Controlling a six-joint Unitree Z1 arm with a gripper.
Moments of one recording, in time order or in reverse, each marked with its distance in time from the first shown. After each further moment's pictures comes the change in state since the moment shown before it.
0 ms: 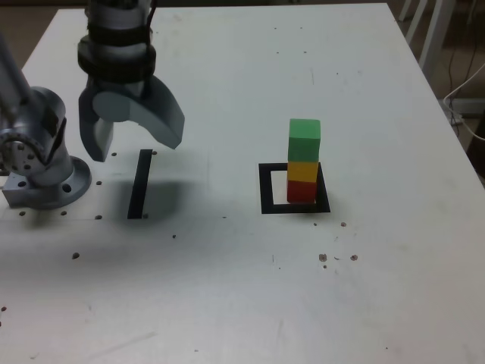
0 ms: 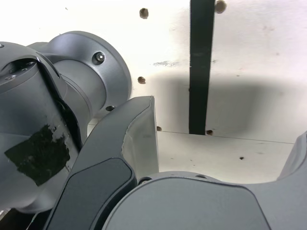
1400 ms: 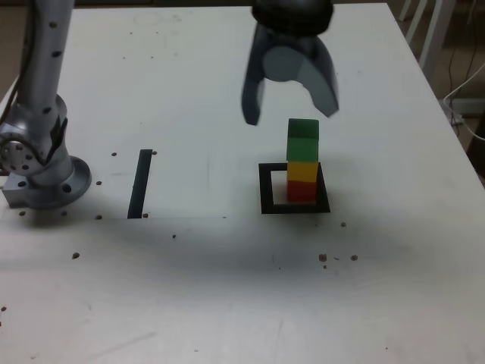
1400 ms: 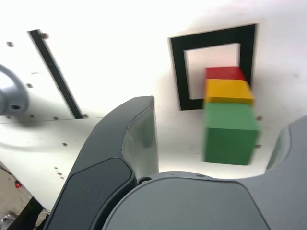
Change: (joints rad) arm -0.034 0.512 -0.924 0.358 0.049 0.077
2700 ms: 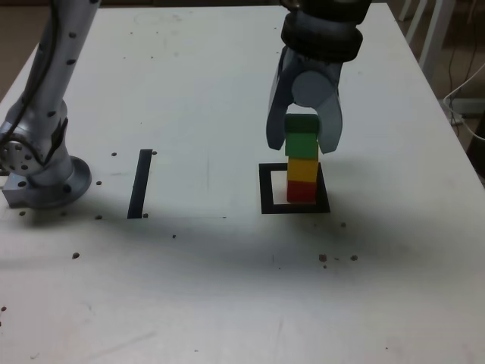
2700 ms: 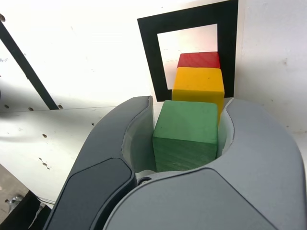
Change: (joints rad) arm -0.020 0.157 -0.130 0.005 -0.077 0.000
